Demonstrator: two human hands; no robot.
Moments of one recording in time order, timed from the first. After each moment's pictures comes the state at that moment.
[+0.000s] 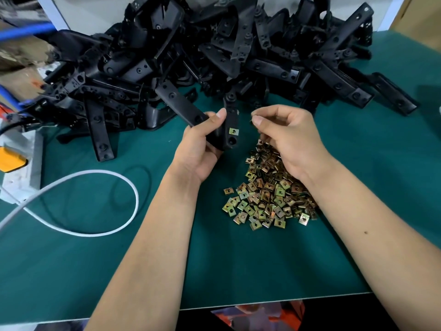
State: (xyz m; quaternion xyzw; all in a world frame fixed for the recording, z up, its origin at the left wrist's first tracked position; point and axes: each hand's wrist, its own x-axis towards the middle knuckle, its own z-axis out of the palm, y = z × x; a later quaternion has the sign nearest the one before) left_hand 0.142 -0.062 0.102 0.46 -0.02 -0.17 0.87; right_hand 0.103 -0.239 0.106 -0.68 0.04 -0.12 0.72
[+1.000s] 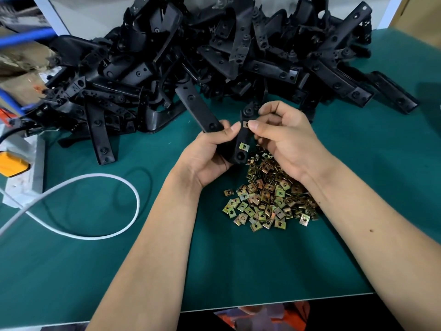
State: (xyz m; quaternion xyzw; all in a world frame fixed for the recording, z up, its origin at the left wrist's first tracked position) left_hand 0.134 -0.068 0.104 0.46 -0.05 -0.28 0.84; right_hand 0.098 -0.237 0.113 -0.59 0.01 -0.05 0.80
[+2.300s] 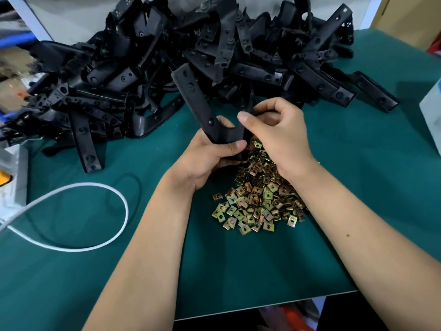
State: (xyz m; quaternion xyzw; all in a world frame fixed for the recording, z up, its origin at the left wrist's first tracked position) left_hand 0.135 -0.079 0.104 0.62 -0.16 -0.22 0.74; right_hand 0.103 -0.240 0.109 -0.73 0.08 -0.23 0.64
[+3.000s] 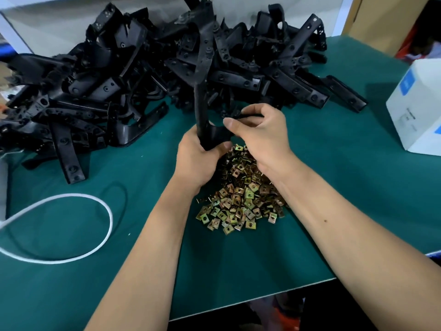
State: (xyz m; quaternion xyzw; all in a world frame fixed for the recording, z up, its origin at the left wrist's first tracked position) left_hand 0.124 -0.100 0.102 0.78 -0.13 0.00 0.61; right_hand 0.107 -0.244 0.111 -0.68 0.14 -0.22 0.68
